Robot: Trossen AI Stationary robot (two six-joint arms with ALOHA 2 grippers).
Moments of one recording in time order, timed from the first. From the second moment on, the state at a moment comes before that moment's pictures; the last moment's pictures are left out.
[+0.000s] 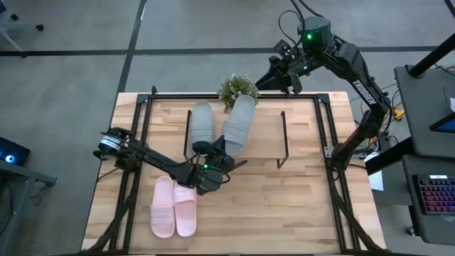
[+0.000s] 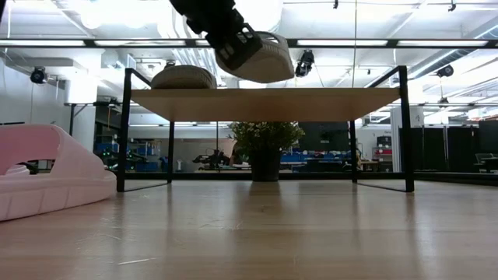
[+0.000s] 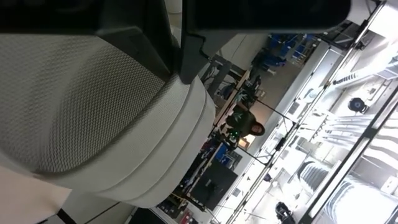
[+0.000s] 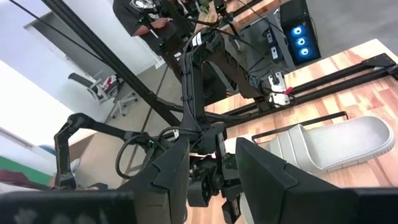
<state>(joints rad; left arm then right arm) -0.33 1.79 1.16 0.44 -1.57 0.66 -0.55 1.63 2.22 -1.01 -0.89 0.26</state>
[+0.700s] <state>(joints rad) -0.33 1.81 1.16 0.43 -1.48 0.66 -0.55 1.63 2.22 -1.01 -0.89 0.26</state>
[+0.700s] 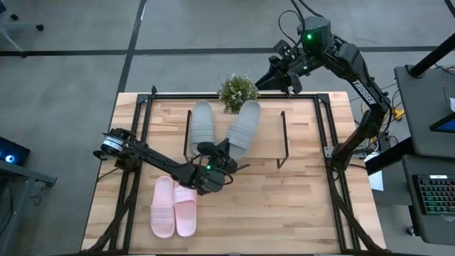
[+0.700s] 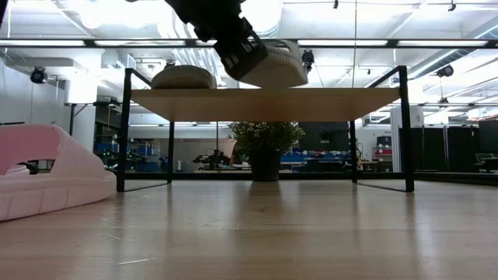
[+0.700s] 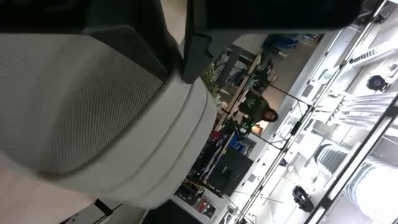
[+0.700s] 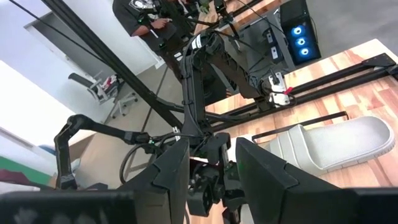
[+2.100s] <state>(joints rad) -0.33 1.76 1.16 0.44 -1.39 0.63 -0.55 1.63 2.22 -1.02 -0.89 0.26</state>
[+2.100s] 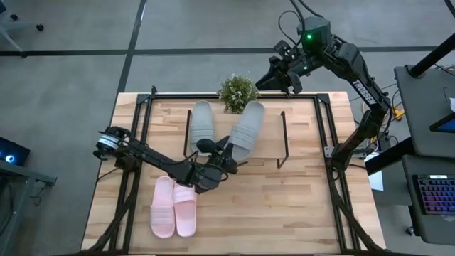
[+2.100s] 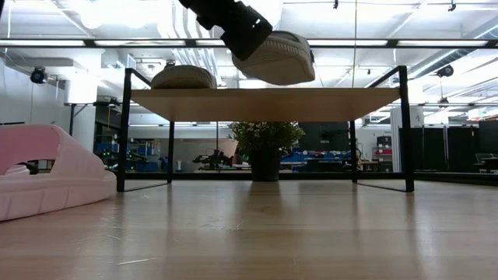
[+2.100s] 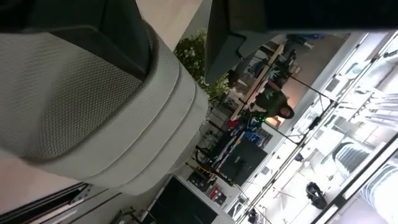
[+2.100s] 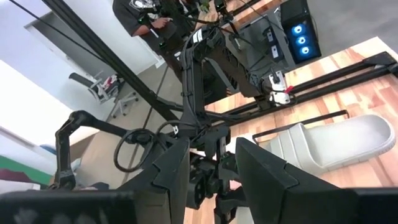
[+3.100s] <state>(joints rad) -0.32 1.73 1.16 0.40 -1.40 0.51 -0.40 1.62 2.06 -1.37 -0.75 -0.19</state>
